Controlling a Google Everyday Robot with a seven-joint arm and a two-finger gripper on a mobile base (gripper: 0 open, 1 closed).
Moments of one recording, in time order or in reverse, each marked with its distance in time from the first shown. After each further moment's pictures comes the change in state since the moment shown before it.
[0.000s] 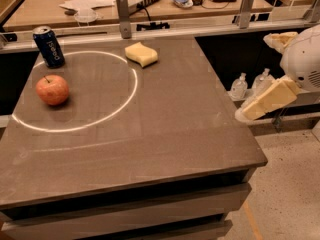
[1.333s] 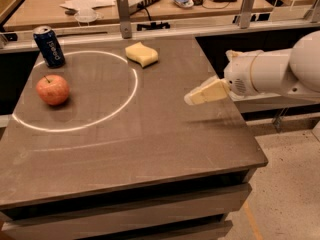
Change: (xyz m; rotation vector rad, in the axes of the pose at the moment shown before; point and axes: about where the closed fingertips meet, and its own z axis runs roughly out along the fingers) arm -0.010 -0.036 0.138 0.077 -0.196 0.252
